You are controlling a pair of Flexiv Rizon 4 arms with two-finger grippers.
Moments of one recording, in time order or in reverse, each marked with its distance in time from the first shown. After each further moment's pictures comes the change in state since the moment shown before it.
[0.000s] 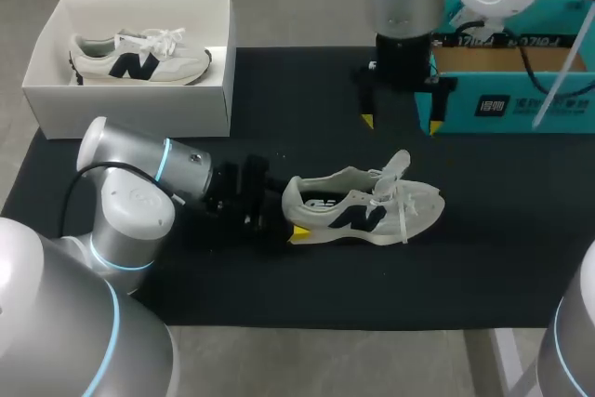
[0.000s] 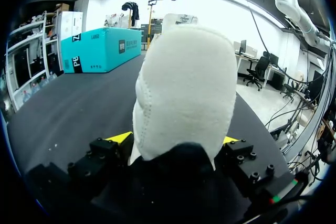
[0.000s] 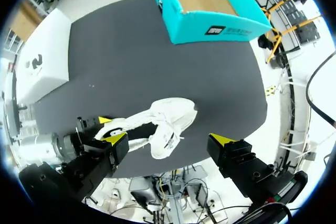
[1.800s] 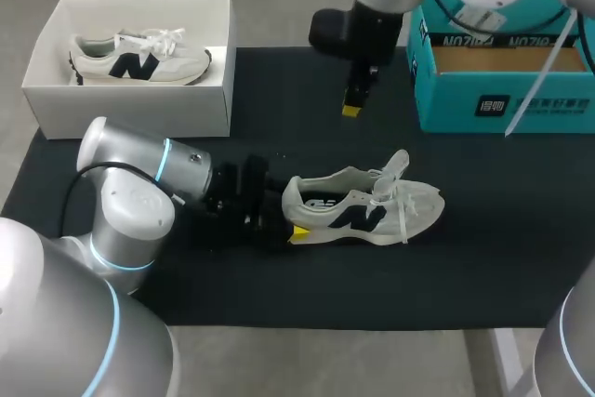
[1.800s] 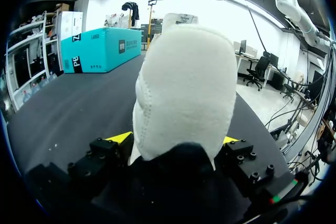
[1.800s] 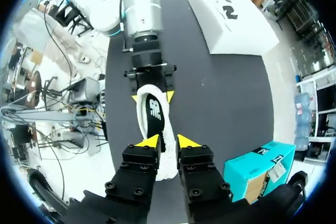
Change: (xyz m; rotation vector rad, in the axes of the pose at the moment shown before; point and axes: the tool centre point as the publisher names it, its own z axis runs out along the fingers) left arm 0.000 0.000 0.000 0.000 0.000 0.000; right arm 0.062 0.012 -0.019 -0.158 0.238 -1.715
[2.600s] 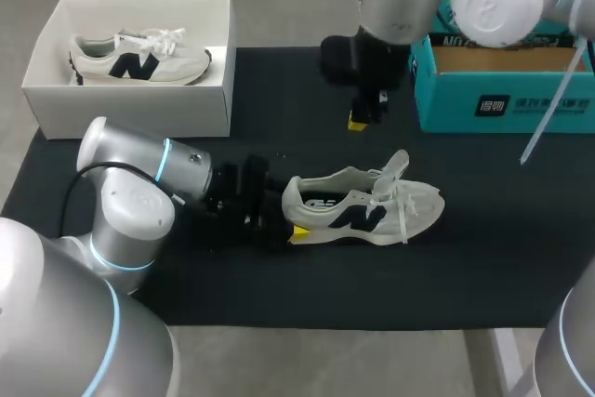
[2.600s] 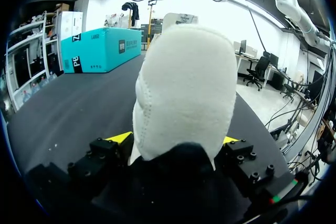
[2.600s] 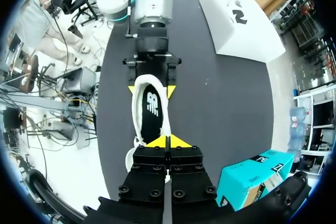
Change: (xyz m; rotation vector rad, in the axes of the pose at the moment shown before) left arm 0.000 0.000 0.000 0.000 0.000 0.000; right arm 0.002 -0.020 0.040 -0.012 -0.051 -0.080
